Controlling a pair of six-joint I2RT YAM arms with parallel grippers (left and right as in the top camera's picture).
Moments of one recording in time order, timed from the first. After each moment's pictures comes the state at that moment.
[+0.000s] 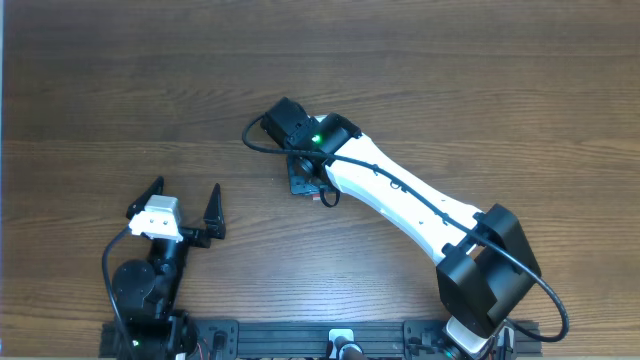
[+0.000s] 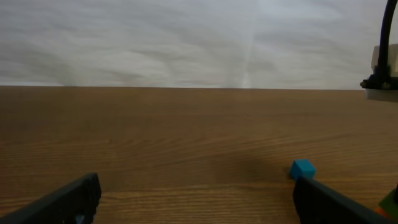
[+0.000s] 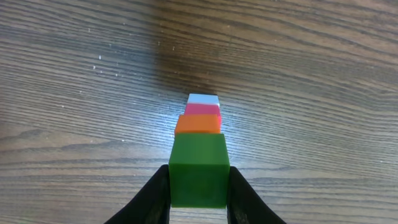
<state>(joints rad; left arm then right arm) -0.04 0.01 0.01 -0.06 0.11 -0.07 0.77 1.84 1.49 -1.05 0.08 0.62</state>
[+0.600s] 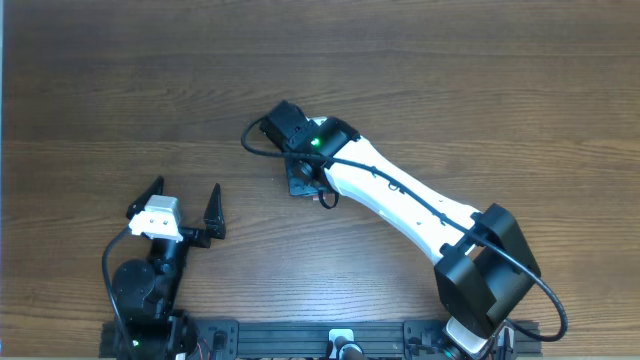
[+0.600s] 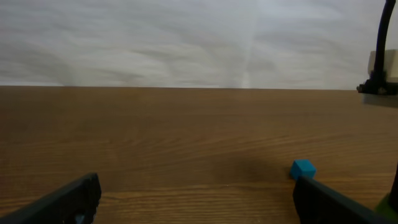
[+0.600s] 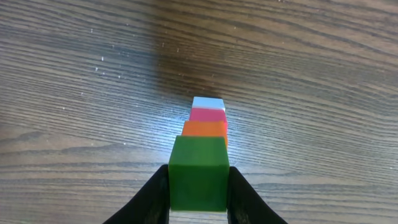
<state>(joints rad) -0.04 0.01 0.01 -0.06 0.11 -0.07 0.78 1.84 1.46 -1.01 0.08 0.62</state>
